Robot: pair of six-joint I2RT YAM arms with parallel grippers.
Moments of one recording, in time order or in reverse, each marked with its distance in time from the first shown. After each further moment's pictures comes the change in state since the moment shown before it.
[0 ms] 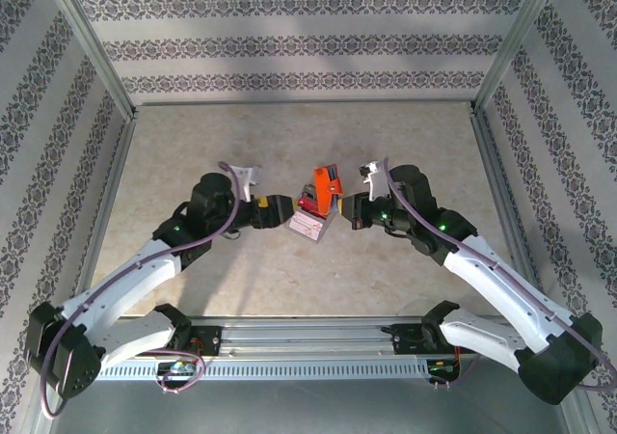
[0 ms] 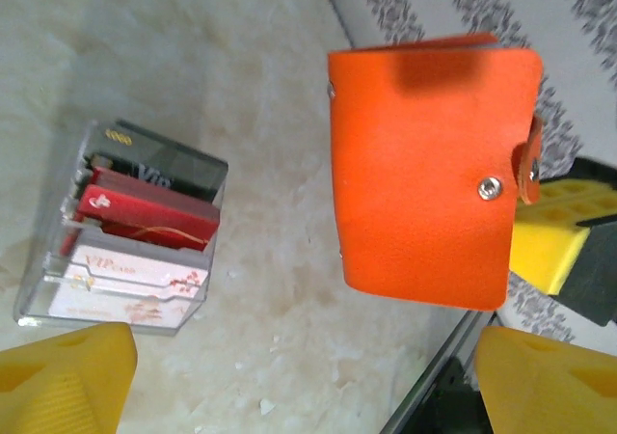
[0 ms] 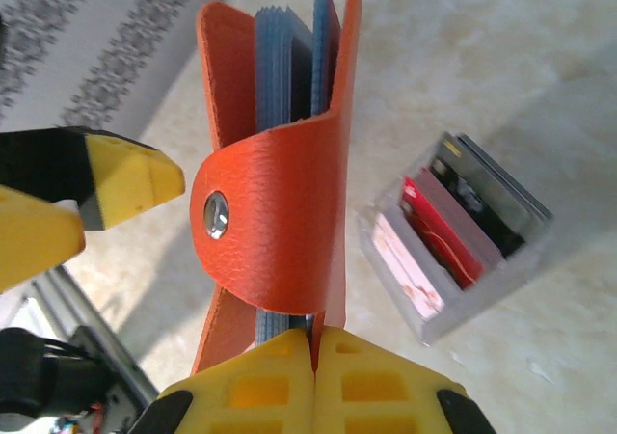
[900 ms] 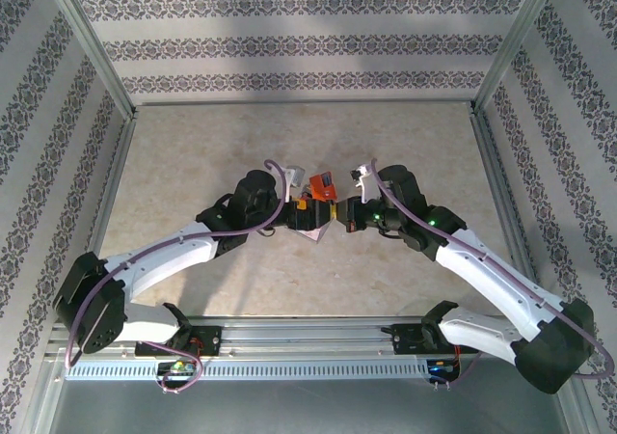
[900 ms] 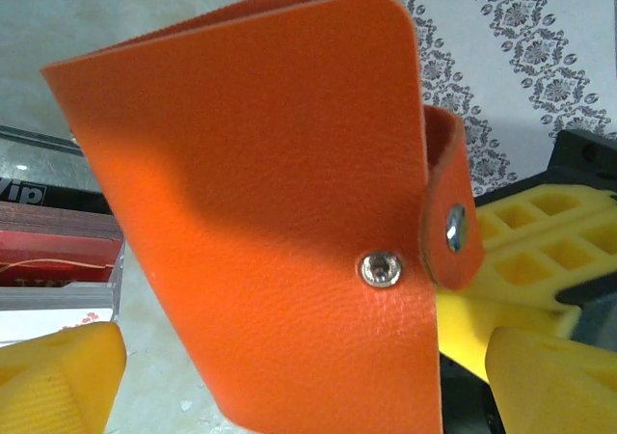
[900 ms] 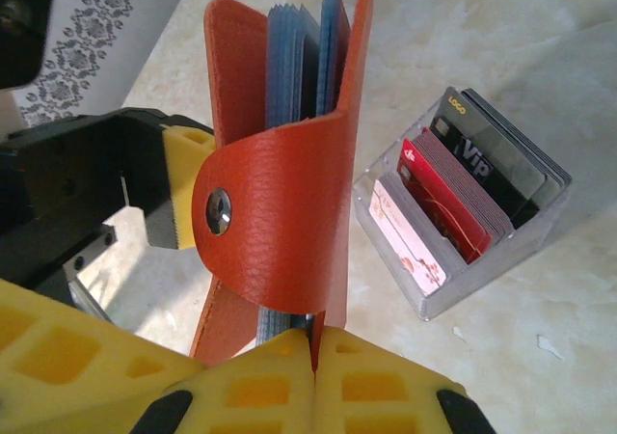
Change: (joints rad) left arm -0.148 0.265 0.102 0.159 -0.030 -0.002; right arm 0.029 0.064 0.001 0.013 -0.032 0.016
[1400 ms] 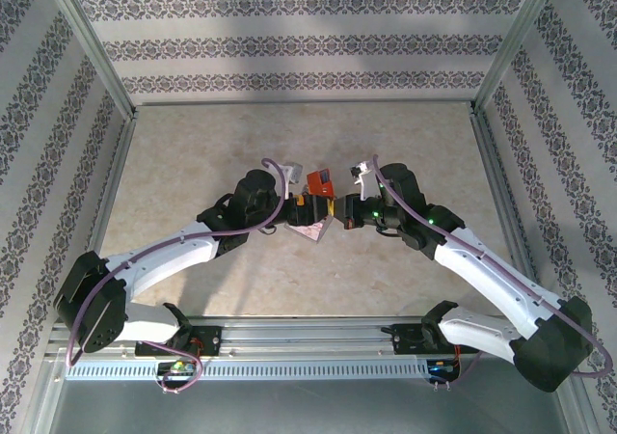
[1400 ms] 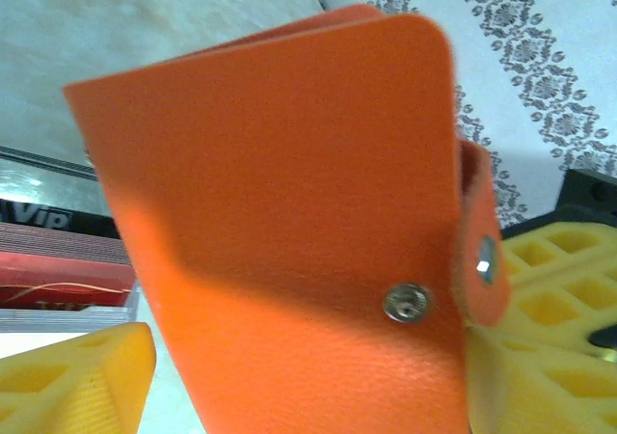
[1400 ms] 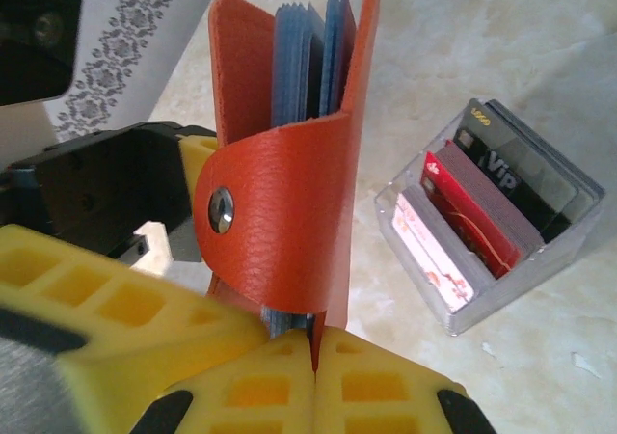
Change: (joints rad) left arm 0.000 -0.001 -0.007 0.030 -0.075 -0.023; right arm -0.005 0.010 -0.003 0.053 -0.037 0.052
